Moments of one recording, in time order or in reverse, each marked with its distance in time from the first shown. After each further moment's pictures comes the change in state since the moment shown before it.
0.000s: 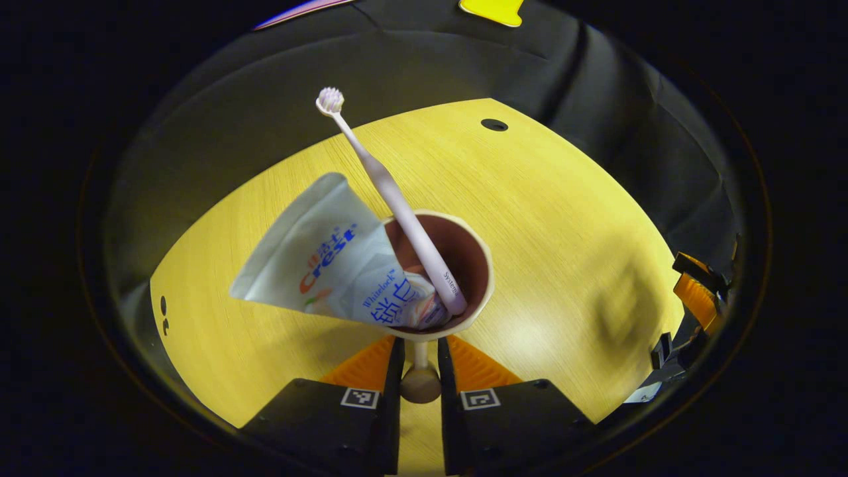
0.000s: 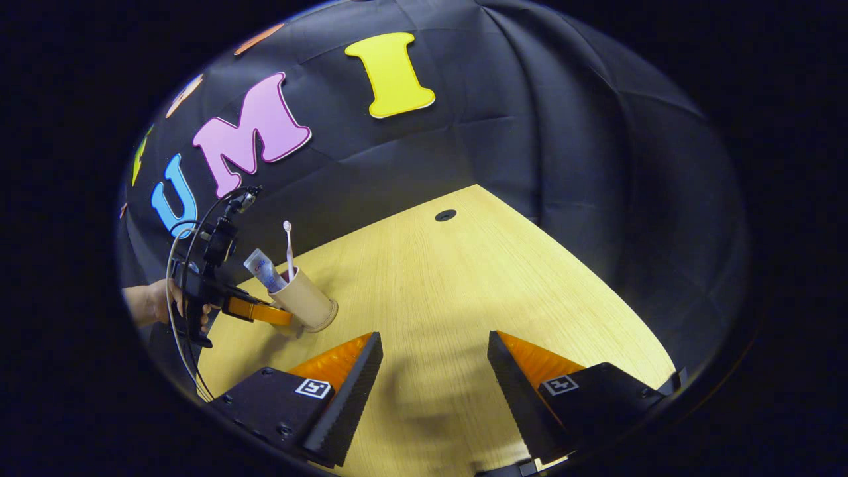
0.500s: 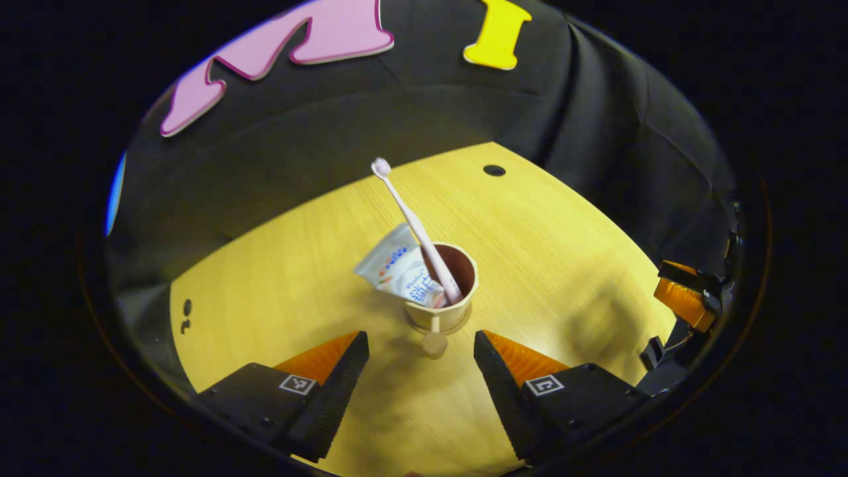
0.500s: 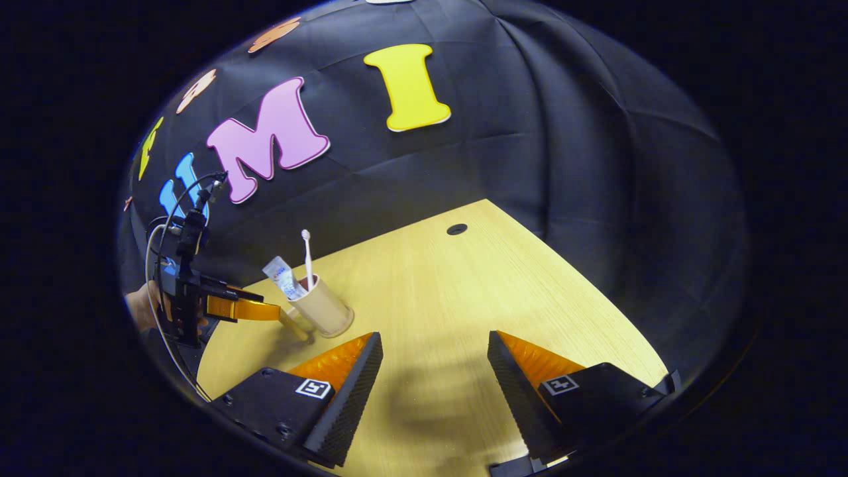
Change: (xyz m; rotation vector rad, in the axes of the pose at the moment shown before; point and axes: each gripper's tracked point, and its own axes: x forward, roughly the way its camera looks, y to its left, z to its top) left arm -0.094 0.022 0.000 0.004 -0.239 0.103; right arm -0.028 0.038 0.019 -0.045 -0.052 0.031
